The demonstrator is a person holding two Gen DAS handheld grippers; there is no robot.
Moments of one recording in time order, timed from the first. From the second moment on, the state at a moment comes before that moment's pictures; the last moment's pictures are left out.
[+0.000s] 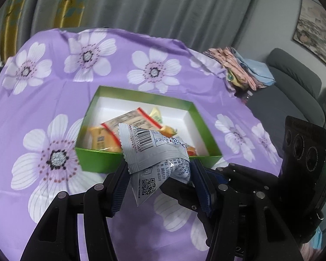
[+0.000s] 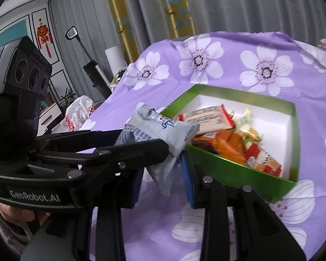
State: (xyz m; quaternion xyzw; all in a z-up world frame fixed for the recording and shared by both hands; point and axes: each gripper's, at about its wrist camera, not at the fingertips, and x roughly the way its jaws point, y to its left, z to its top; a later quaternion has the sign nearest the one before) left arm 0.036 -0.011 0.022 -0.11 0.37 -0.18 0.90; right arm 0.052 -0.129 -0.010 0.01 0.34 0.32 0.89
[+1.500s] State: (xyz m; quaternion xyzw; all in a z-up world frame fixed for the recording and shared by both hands) left arm 0.124 -0.092 0.031 -0.06 0.39 -0.21 0.90; right arm 0.120 -0.204 -0.005 0.06 0.32 0.28 0.90
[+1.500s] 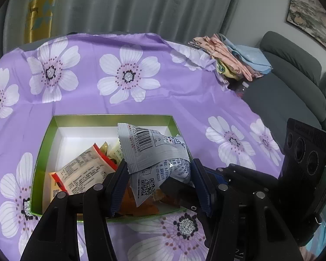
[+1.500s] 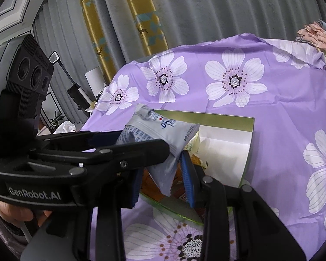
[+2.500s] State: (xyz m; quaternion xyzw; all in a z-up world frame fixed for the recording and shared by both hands) left arm 0.168 -0.067 -0.004 -0.08 0.42 -0.19 0.88; right arm 0.161 -0.180 -0.032 0.04 0.37 0.28 0.89
